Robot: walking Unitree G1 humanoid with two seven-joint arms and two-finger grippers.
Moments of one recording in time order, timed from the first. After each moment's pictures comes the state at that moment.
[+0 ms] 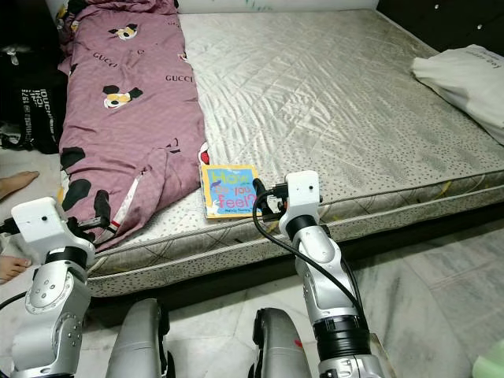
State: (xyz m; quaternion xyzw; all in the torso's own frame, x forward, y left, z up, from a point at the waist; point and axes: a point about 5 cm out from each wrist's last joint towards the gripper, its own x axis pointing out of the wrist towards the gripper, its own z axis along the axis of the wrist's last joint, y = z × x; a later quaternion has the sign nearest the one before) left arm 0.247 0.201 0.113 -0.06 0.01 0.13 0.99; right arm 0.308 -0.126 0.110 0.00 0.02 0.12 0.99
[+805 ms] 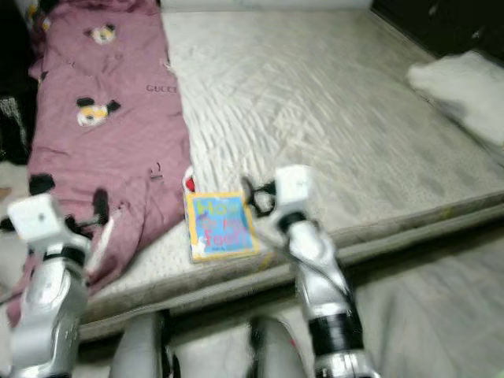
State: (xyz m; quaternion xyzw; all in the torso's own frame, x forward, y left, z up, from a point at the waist) left arm 0.249 0.198 0.117 -0.08 0.00 0.12 0.99; right arm 0.309 -0.112 0.116 -0.01 0.01 0.15 0.99
